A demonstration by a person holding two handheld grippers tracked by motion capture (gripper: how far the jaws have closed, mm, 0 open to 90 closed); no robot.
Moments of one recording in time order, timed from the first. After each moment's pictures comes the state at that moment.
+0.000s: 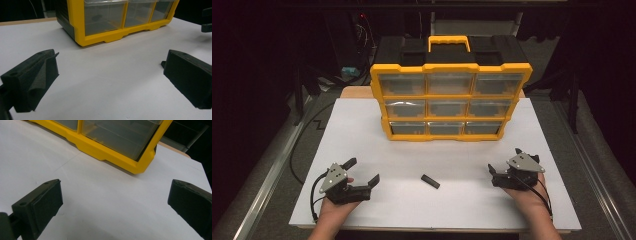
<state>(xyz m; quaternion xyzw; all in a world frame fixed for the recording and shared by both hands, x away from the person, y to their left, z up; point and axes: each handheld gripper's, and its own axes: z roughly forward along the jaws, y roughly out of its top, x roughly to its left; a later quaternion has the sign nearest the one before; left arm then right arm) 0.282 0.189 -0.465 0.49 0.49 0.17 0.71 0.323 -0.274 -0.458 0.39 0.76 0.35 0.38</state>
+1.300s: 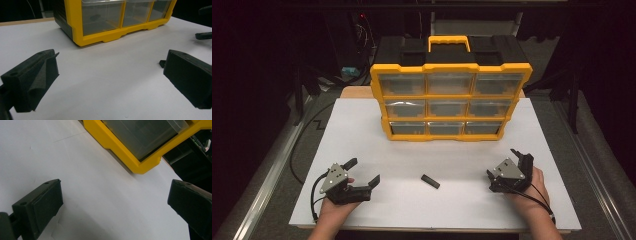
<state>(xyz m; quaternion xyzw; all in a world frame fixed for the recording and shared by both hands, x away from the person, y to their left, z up) 0.281 0.188 -0.465 0.49 0.48 0.17 0.71 0.320 -0.257 -0.467 0.29 0.81 0.24 0.45</state>
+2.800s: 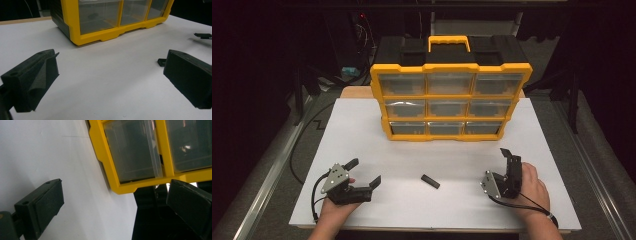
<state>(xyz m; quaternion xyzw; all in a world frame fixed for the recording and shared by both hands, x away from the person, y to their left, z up) 0.281 0.186 -0.466 0.50 0.48 0.16 0.71 0.302 -0.229 -0.471 0.09 0.80 0.10 0.58</state>
